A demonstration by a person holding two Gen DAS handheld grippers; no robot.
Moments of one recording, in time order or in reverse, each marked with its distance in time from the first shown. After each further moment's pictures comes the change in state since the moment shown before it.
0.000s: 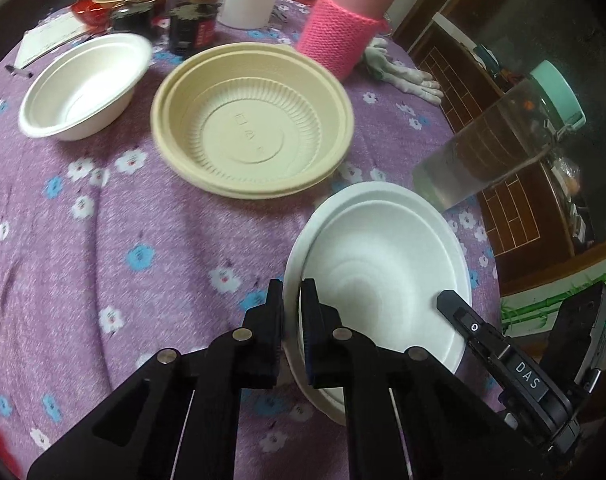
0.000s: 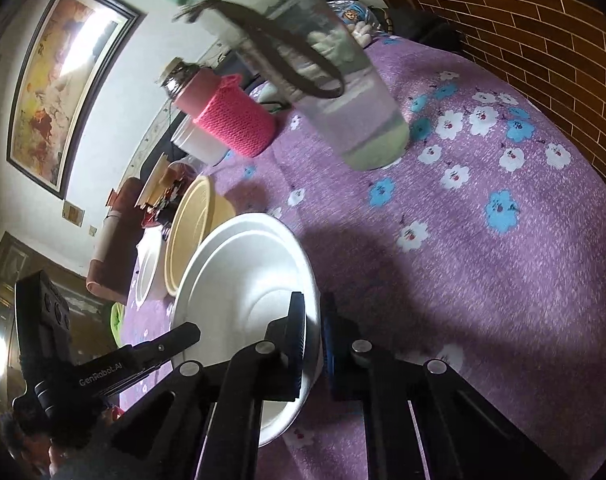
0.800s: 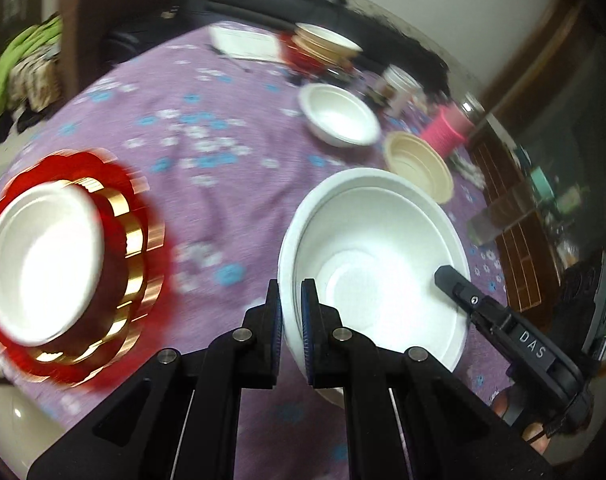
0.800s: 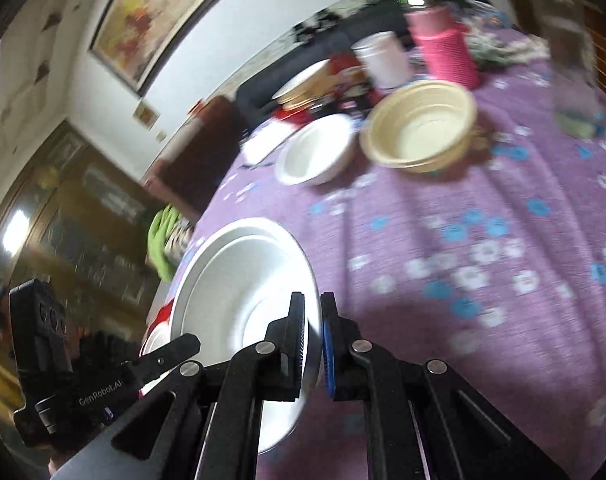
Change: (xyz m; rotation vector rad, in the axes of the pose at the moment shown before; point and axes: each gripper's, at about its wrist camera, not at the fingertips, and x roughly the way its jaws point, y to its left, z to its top) left arm -0.183 0.177 -0.129 -0.275 -0.245 0.089; right arm -0.011 0.186 -0.136 -0.359 0.125 0.181
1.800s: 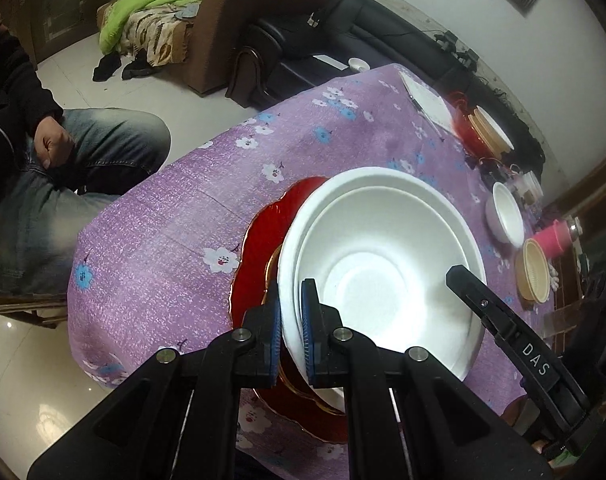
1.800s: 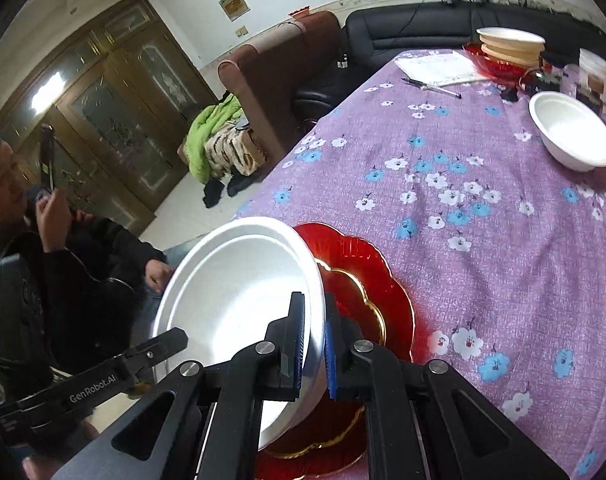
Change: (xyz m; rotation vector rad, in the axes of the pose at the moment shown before) left arm -0.035 0.207 0.014 -0.298 -0.081 0.206; right arm 0.164 0.225 -0.071 -0.378 0.212 0.044
